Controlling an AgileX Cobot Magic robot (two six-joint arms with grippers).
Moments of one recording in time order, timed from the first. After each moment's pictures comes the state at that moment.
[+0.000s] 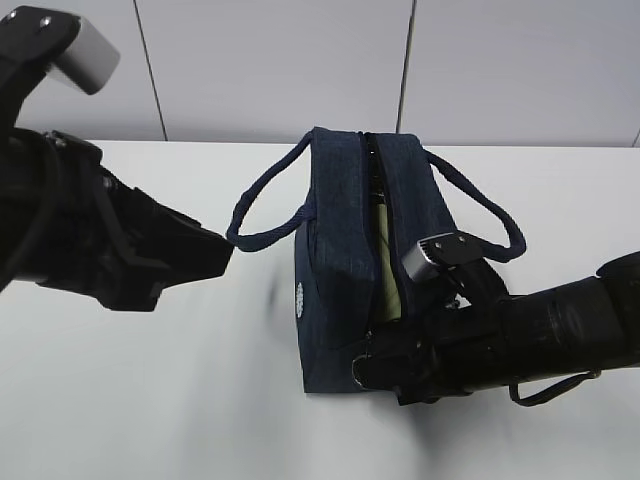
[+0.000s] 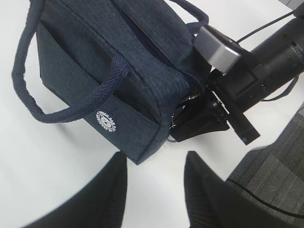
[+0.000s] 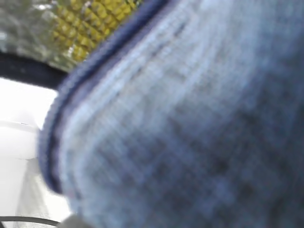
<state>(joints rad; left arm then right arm) -0.72 1.17 -0.79 -0.46 0.40 0.31 0.32 1.80 -0.65 1.81 0.68 -1.90</state>
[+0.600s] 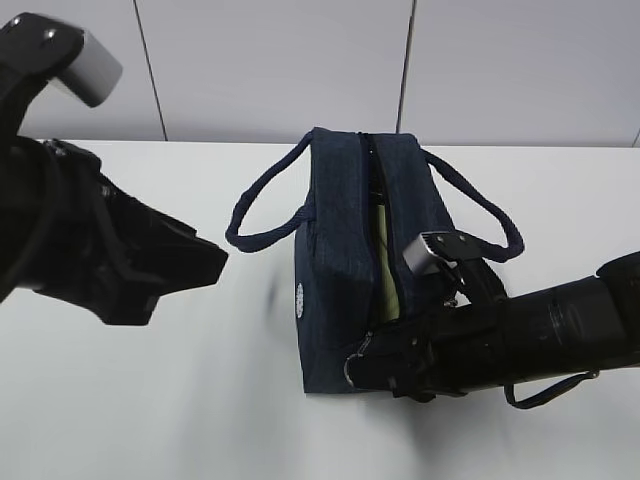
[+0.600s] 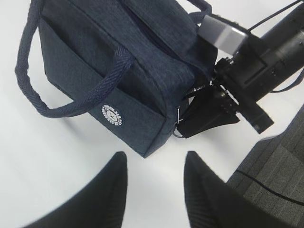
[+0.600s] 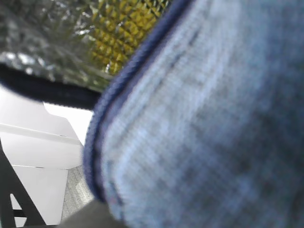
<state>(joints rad) -0.72 1.17 -0.78 -0.41 0.41 0.31 0.32 1.80 -0.65 1.81 0.74 -1.83</state>
